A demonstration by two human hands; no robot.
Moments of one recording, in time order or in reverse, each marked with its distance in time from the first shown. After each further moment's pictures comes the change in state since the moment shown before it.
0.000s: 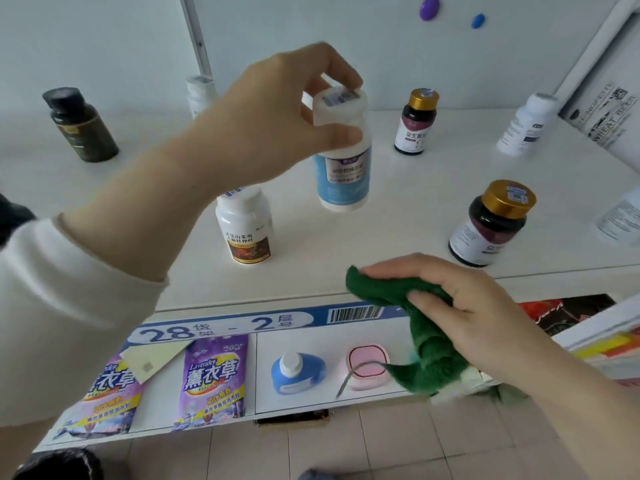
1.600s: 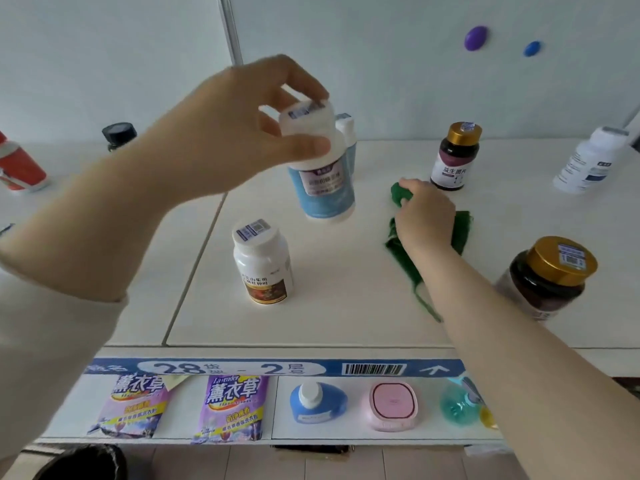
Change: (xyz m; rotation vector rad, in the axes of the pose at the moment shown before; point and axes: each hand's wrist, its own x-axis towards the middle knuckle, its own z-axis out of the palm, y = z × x) left_hand 0.006 -0.008 -0.030 0.038 0.080 -0.140; right_hand 0.187 0.050 0.002 -0.434 0.472 0.283
